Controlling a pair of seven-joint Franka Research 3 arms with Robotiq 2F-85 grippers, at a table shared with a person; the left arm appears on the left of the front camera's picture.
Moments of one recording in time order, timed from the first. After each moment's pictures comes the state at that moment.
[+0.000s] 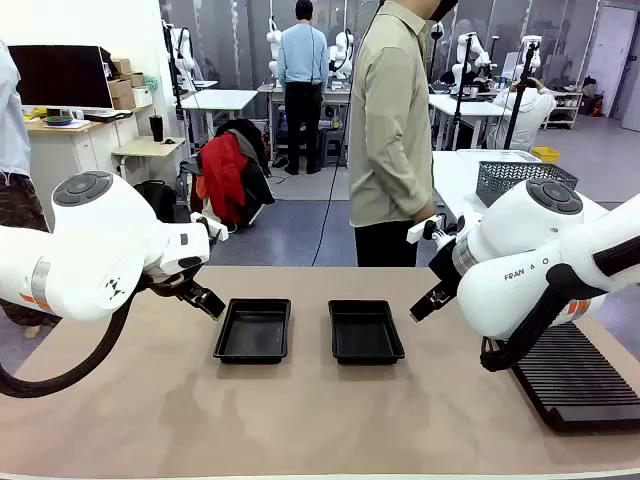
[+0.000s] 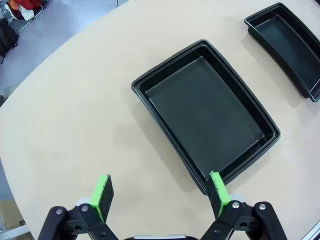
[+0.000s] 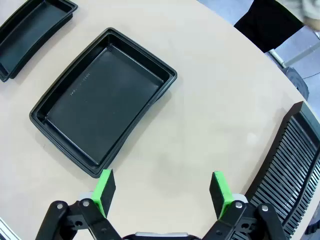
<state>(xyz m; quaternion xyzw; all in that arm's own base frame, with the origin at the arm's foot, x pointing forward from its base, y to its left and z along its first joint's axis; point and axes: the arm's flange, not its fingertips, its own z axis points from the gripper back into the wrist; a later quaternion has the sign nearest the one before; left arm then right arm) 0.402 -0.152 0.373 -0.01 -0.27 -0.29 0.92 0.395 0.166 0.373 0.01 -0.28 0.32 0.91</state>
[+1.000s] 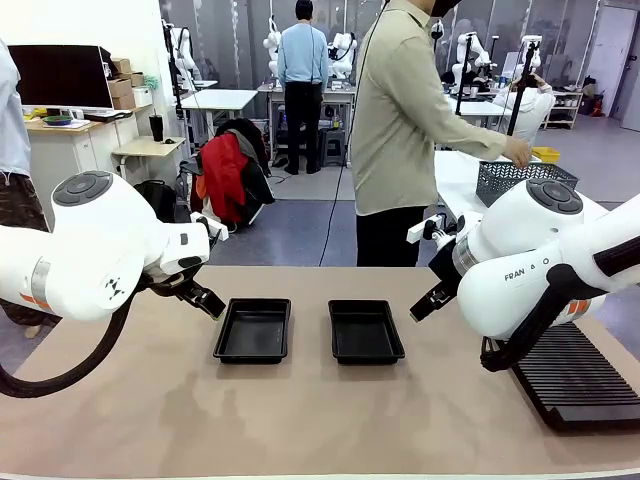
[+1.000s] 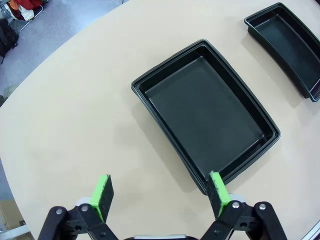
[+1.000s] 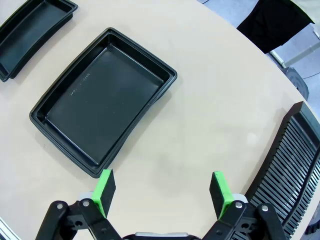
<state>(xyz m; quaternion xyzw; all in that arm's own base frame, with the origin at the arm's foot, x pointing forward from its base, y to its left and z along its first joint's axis) 0.402 -0.152 0.373 -0.01 -0.27 -0.29 0.92 0.395 0.166 0.373 0.01 -0.28 0.32 0.91</state>
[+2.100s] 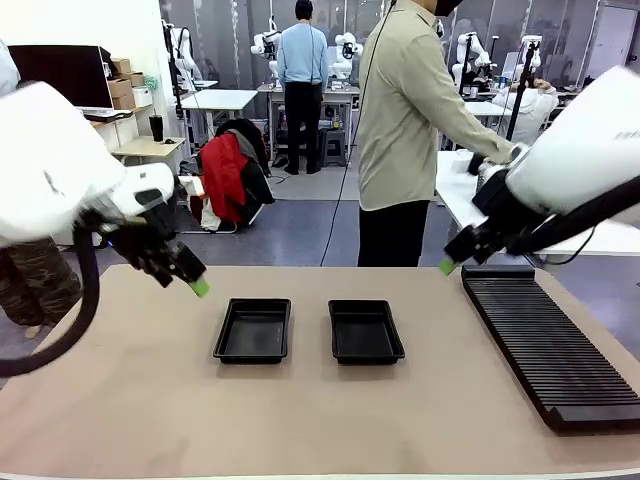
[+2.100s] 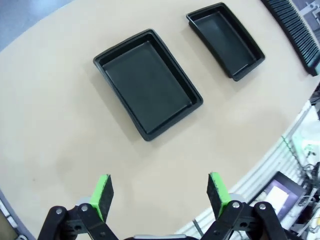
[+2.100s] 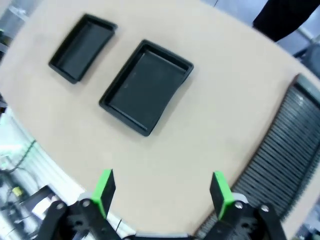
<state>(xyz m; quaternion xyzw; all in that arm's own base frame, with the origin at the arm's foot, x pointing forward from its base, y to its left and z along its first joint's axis) 0.367 -0.120 0.481 -0.15 -0.17 -0.27 0.94 0.368 0.112 0.517 0.13 -0.20 0.26 0.93</state>
